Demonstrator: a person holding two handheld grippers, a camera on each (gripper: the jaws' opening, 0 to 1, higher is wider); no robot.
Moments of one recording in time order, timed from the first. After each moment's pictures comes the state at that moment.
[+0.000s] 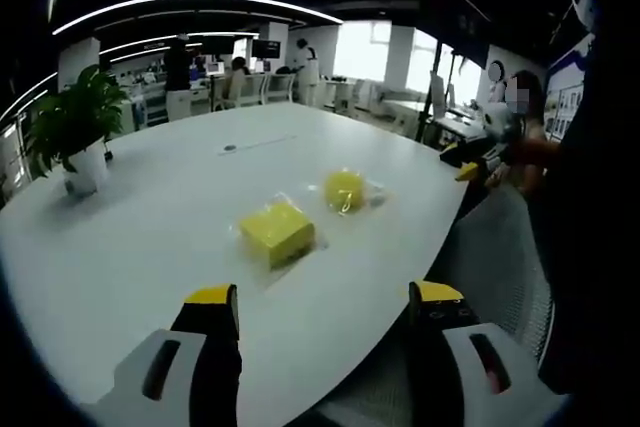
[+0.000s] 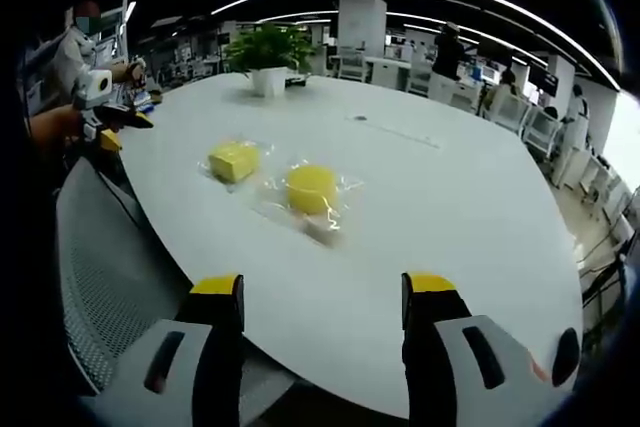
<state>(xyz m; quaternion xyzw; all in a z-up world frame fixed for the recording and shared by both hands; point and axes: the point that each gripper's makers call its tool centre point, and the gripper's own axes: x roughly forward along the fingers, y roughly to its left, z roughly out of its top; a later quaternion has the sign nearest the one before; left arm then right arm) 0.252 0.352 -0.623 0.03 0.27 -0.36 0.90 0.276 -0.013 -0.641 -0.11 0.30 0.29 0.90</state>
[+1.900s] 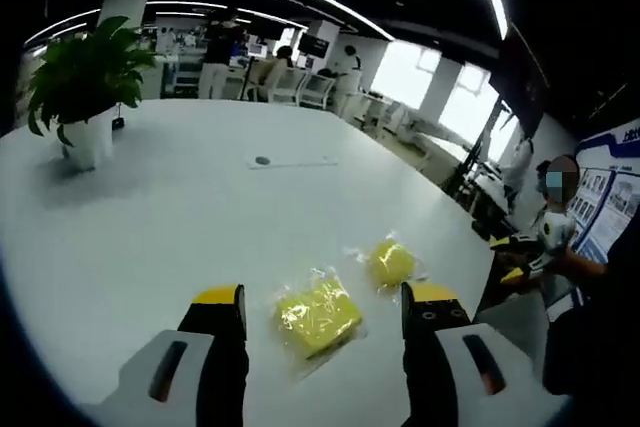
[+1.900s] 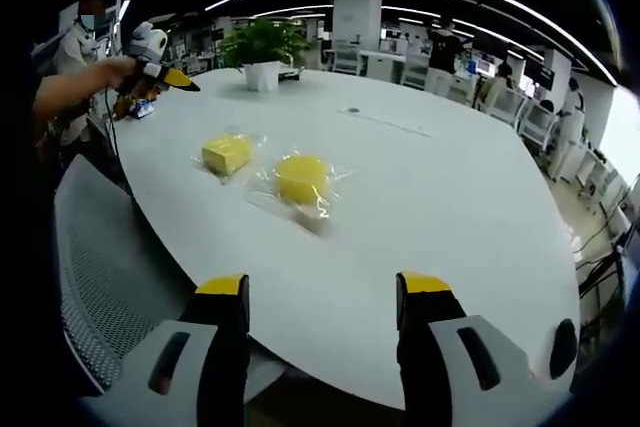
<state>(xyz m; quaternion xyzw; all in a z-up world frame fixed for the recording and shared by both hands) 0.395 0.338 -0.591 -0.10 0.31 -0.30 0.90 0.272 -0.030 -0.648 -0.11 0.31 0.28 0.90</state>
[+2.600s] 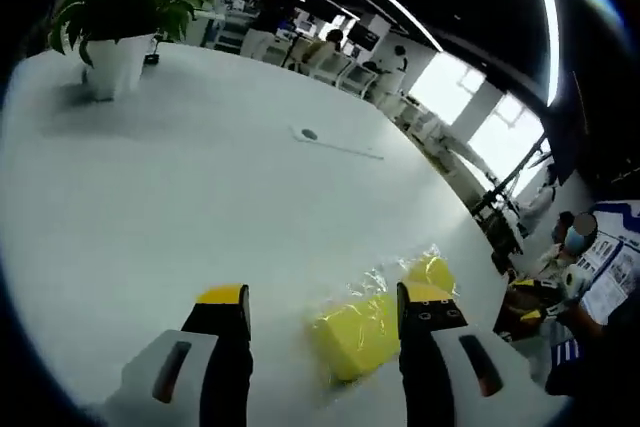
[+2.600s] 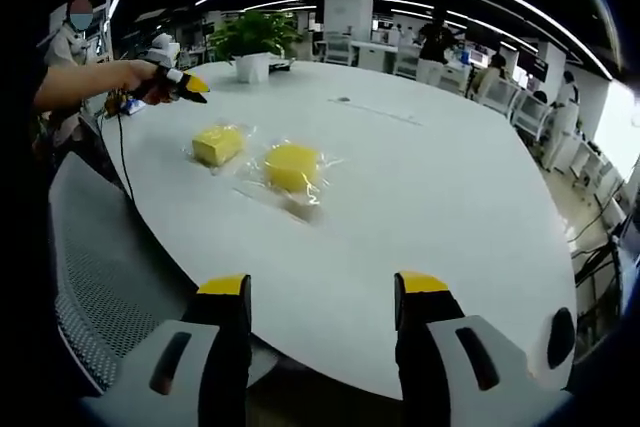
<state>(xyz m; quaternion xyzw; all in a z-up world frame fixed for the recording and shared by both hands) 0.446 0.361 -0.656 -0.18 0.36 -0.23 0.88 0.270 -0.040 -0.654 -0.11 0.33 0.26 0.90</state>
